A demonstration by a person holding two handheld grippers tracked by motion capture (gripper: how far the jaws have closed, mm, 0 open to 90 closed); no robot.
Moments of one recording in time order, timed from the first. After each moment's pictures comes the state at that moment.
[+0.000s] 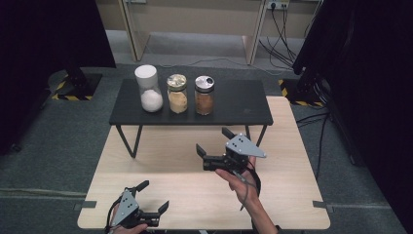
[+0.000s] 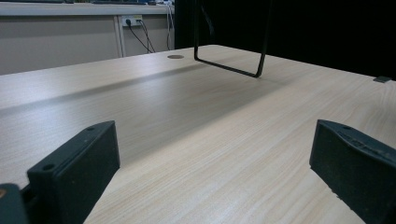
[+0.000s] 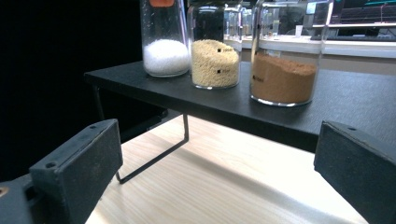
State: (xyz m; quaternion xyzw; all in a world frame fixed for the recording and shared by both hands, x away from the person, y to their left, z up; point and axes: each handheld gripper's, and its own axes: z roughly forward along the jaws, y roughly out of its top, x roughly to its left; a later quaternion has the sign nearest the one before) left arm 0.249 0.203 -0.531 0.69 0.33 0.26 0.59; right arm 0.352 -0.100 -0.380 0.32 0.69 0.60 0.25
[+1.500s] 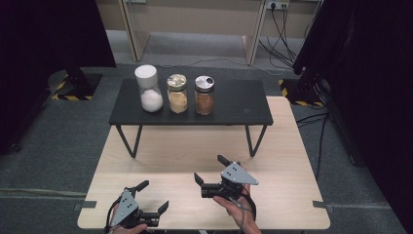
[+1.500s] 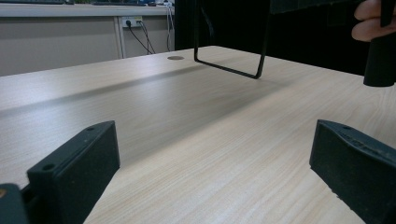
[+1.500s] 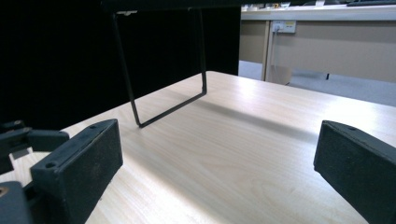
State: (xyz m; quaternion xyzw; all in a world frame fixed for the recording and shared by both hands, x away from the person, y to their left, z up) left arm 0.248 0.204 -0.529 0.68 0.33 0.26 0.59; right arm 0.318 -0.101 -0.460 0.32 0.71 0.58 0.22
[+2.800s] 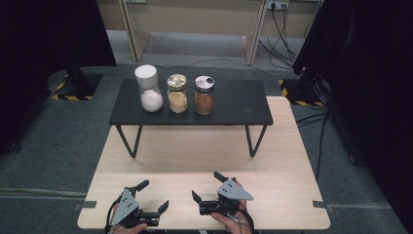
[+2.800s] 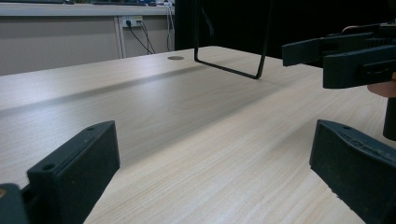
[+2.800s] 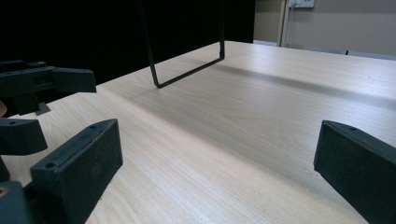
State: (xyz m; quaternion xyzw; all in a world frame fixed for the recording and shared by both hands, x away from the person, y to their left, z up) left arm 0.250 0.203 -0.530 0.69 0.33 0.26 0.59; right arm 0.292 -0.100 -0.503 0.32 0.73 0.57 0.19
